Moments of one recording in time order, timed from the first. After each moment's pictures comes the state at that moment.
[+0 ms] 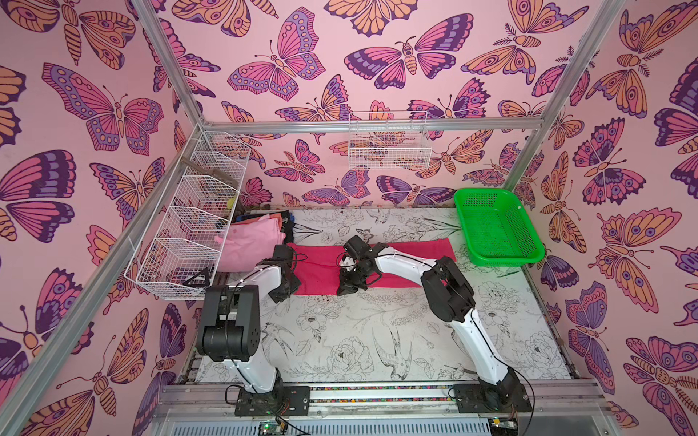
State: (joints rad) left arm -0.04 1.68 0.94 -0.54 -0.14 -0.76; right arm 0.83 2.41 1.91 -0.69 -0.60 0.71
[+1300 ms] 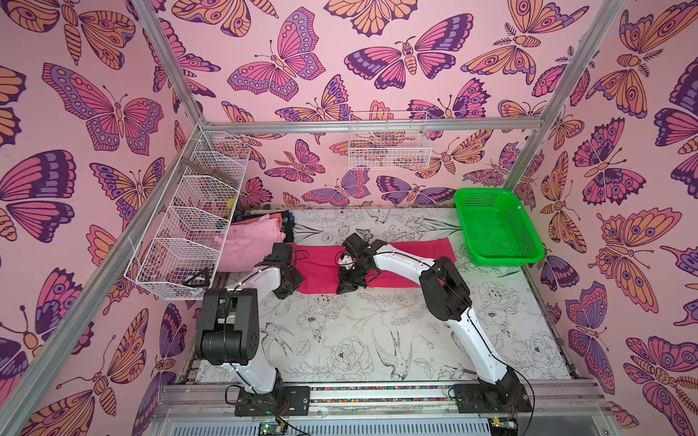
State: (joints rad) left arm -0.04 1.62 0.92 -0.46 -0.01 -0.74; right arm 0.83 2.46 2.01 -0.79 -0.60 0.64
